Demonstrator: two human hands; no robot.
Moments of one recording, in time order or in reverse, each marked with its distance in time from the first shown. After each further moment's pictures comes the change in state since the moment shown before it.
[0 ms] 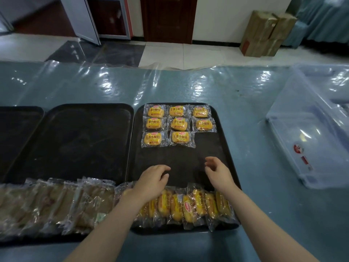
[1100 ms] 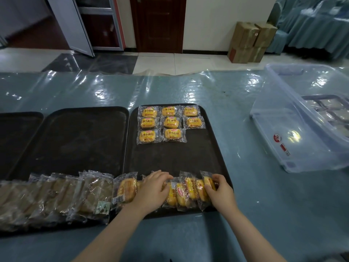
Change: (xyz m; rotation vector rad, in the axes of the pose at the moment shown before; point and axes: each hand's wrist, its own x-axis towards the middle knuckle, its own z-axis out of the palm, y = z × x) left_hand -0.068 0.021 0.028 -0.021 0.007 0.110; right_hand -0.095 0.051 -0.001 -0.018 0.157 0.074
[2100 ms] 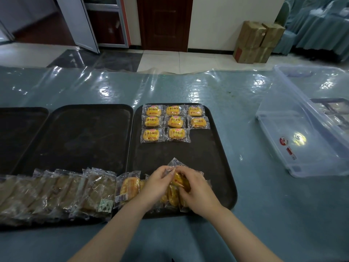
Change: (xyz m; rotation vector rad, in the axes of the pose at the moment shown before) left_hand 0.004 0.026 -0.017 -0.782 0.042 -0.269; right_hand -0.031 -0.073 0.022 -0.176 -0.228 -0.694
